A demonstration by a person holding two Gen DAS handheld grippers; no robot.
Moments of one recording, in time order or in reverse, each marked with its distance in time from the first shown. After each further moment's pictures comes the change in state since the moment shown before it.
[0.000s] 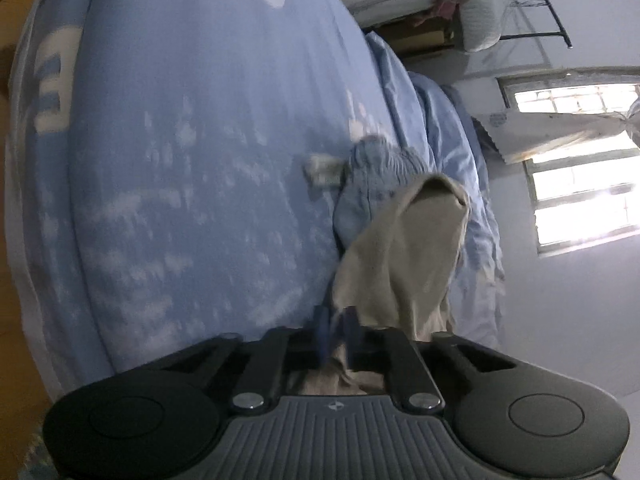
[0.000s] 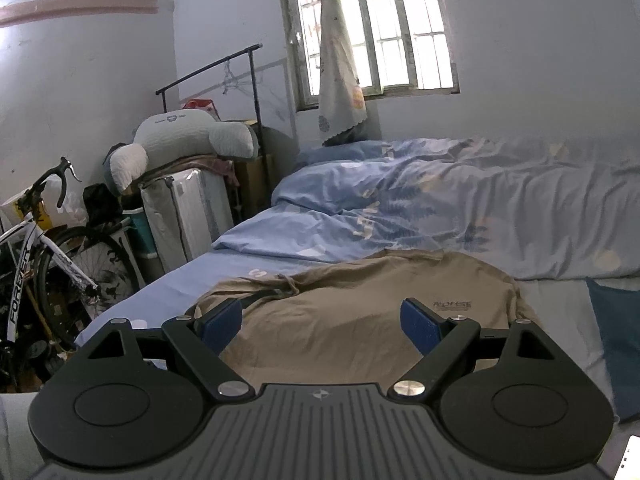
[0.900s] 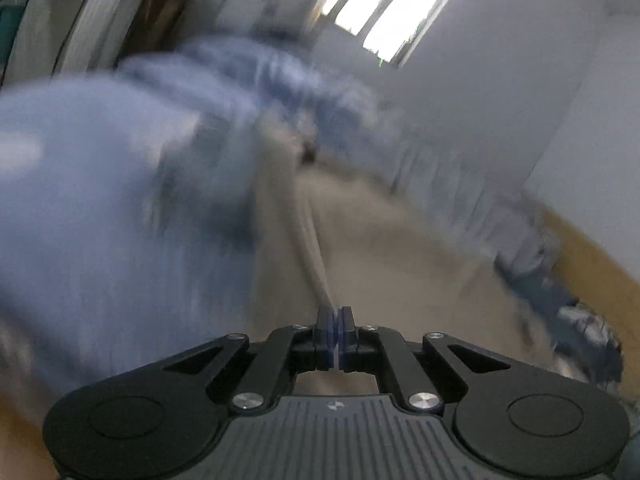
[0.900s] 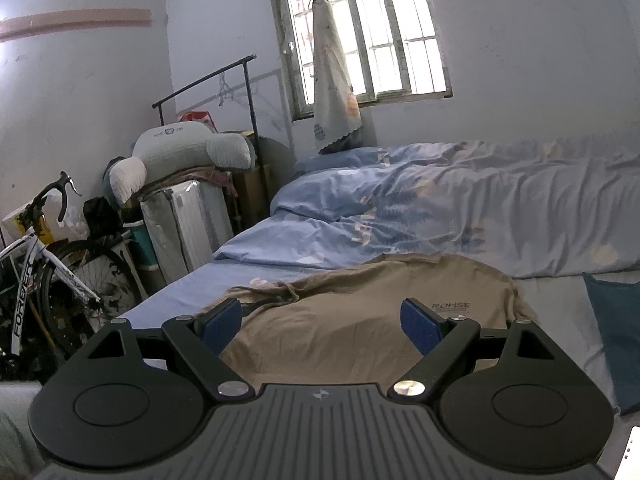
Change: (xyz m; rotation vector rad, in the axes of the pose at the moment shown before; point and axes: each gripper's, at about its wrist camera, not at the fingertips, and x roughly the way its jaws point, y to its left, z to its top) left arm -0.057 -0.059 -0.061 0.866 0.253 -0.108; right arm -0.016 -0.009 -0.002 0.032 -0.023 0.002
